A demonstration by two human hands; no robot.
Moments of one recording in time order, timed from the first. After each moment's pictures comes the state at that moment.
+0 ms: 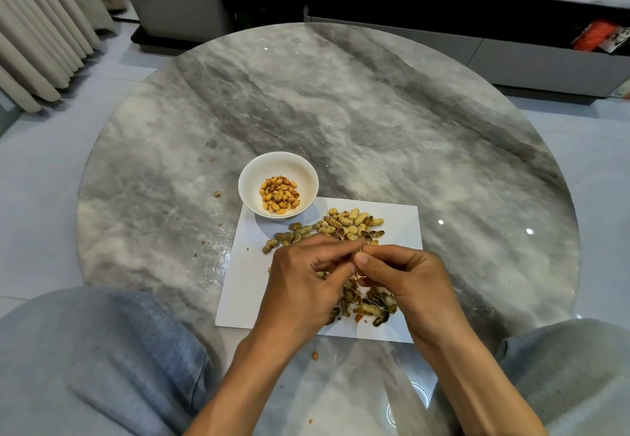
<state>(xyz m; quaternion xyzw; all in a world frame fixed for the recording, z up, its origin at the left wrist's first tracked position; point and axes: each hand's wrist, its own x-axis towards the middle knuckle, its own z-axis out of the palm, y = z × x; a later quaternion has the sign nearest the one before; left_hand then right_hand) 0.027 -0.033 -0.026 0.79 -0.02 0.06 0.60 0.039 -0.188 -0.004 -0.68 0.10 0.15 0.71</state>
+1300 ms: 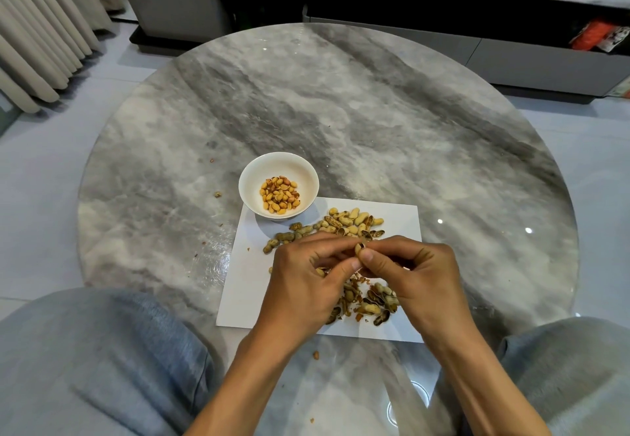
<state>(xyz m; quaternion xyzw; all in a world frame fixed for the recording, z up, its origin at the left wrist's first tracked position) 0.028 -0.033 -0.019 0.77 -0.03 0.07 0.64 0.039 -0.187 0.010 -0.75 0.03 0.08 0.66</state>
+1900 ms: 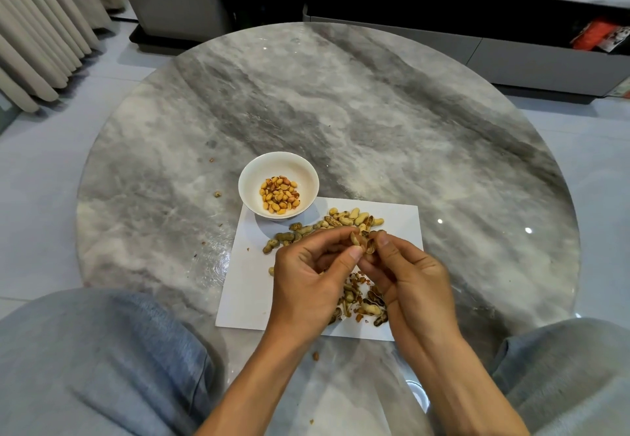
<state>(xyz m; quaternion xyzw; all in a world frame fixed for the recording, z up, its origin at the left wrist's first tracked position) 0.028 -0.048 -0.023 0.64 0.08 0.06 0.76 0.038 -0.168 -0.002 -0.50 0.25 0.07 0.83</state>
